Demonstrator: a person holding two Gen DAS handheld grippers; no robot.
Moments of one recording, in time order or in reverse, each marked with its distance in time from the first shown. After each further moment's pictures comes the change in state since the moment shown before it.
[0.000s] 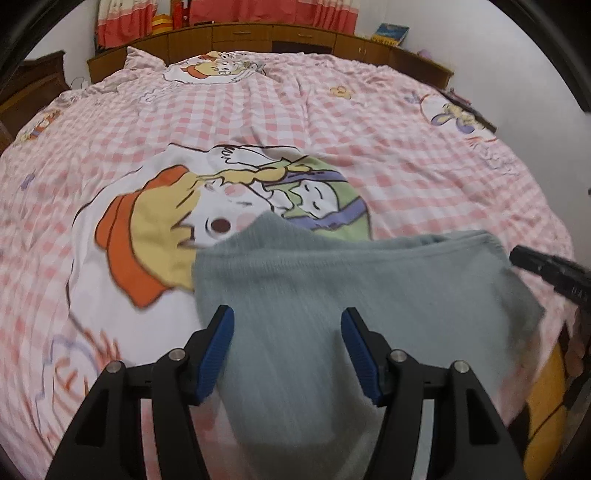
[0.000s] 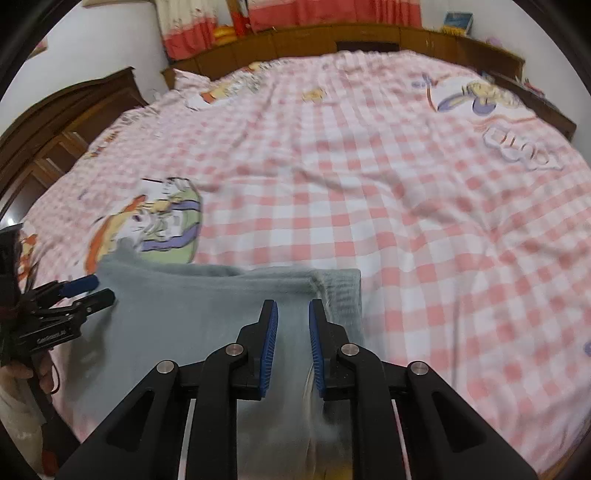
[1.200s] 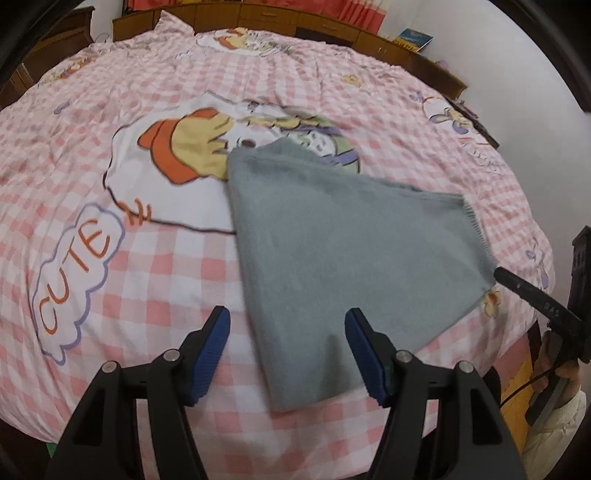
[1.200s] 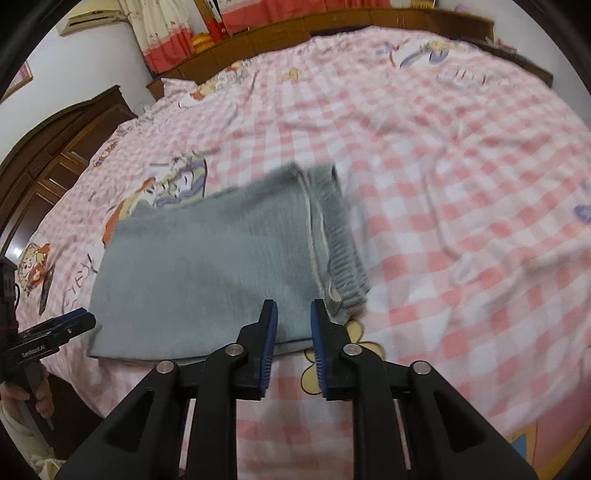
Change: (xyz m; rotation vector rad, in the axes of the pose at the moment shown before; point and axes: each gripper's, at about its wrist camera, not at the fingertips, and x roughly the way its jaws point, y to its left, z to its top) left arm -0.052 0.006 -0.066 -0.120 0.059 -0.041; right arm -0.037 -0.011 -0.078 0.144 0.006 0.020
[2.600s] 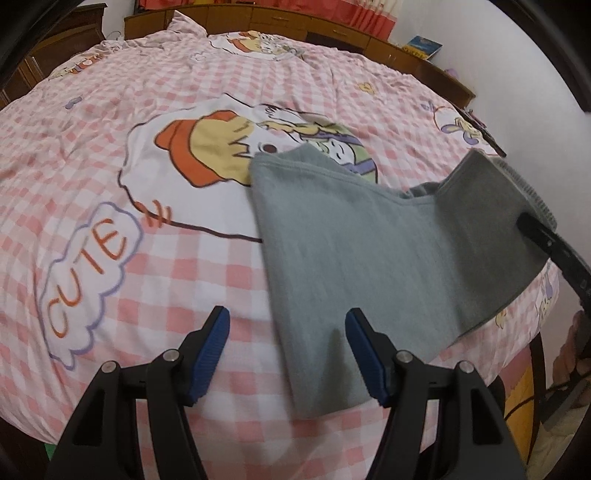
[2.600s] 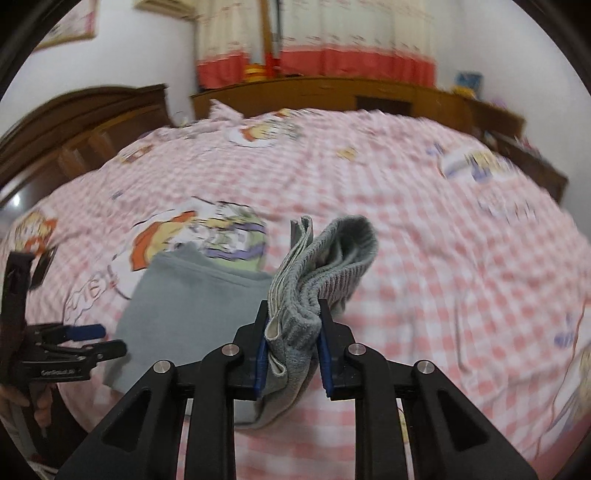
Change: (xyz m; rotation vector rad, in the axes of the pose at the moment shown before) left arm 0.002 0.020 0.002 -0.038 -0.013 0.023; right arm -0.027 0.102 0.032 -0.288 -0.209 -0.049
